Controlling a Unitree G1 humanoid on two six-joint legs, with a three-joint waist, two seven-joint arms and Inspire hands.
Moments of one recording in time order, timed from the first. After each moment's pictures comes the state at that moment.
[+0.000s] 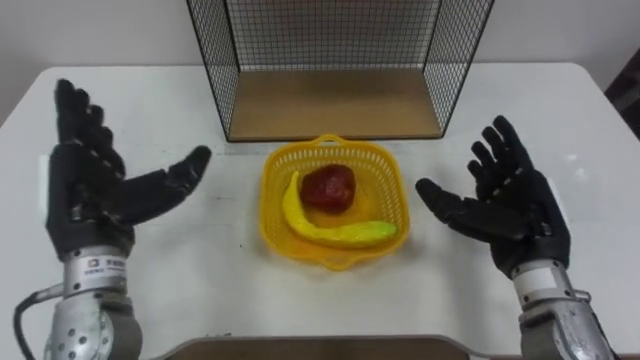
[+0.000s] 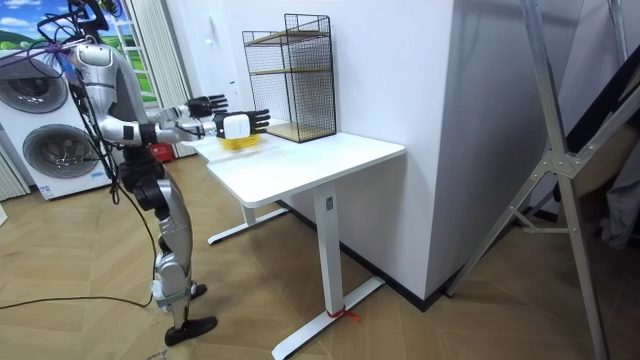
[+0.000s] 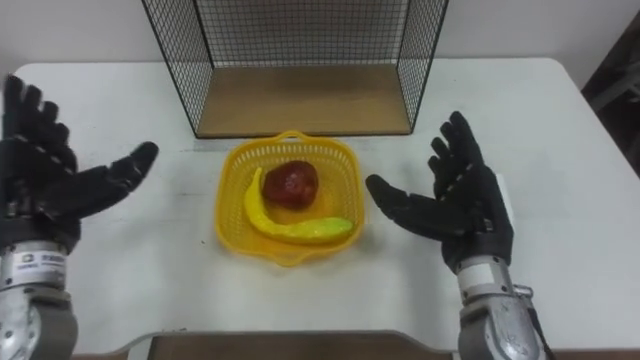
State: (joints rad) left arm 0.21 0.16 -0.01 -0.08 -0.36 -0.20 0.14; right arm 0.20 -0.21 -0.01 -0.02 0.48 -0.12 0.08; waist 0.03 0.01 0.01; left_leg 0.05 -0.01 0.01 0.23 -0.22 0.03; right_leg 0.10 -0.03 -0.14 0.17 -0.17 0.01
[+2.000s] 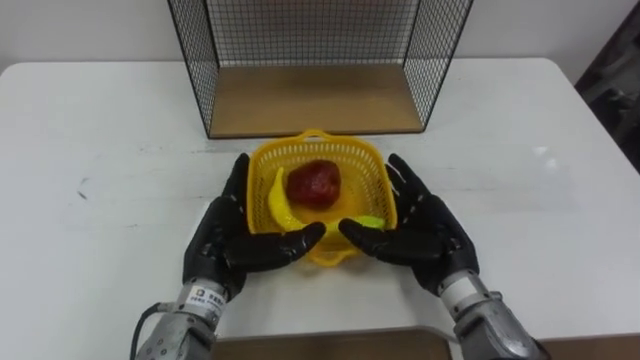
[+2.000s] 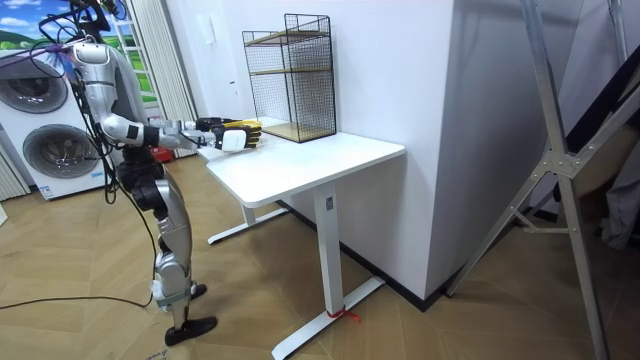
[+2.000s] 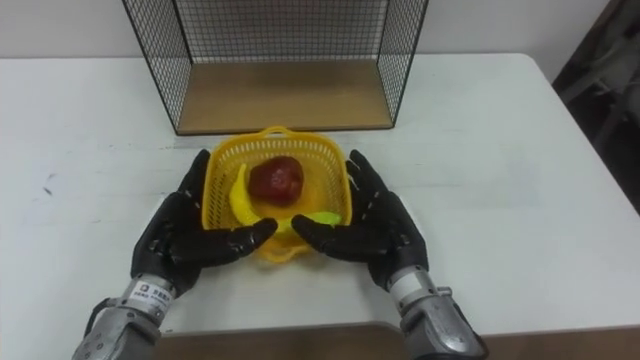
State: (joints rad) left arm 0.18 0.17 -0.26 0.08 -0.52 -0.14 -0.06; right arm 0.10 -0.19 0.18 0.22 0.54 -0.12 0.20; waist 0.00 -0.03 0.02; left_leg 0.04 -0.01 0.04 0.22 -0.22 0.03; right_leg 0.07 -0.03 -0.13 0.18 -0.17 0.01
